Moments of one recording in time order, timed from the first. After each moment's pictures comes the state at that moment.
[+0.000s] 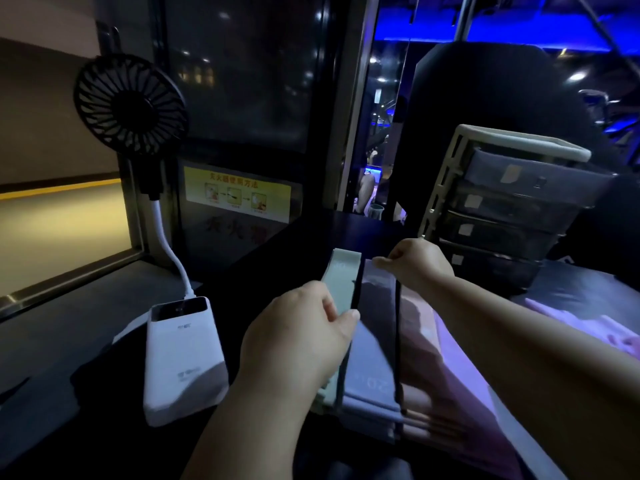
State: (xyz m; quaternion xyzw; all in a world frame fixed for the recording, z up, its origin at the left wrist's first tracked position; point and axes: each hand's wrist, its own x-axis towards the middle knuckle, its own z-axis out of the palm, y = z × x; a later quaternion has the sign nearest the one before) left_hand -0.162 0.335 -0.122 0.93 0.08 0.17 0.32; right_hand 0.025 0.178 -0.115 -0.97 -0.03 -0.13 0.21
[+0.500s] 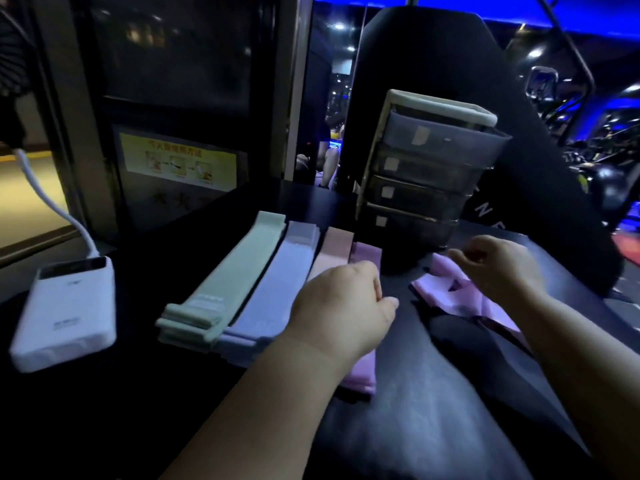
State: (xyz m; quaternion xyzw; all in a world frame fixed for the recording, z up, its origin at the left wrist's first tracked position) left_hand -0.160 0.192 -0.118 0.95 -0.07 0.12 0.29; right_hand -0.043 -0.049 -0.121 -0.96 0.03 -0.25 0.14
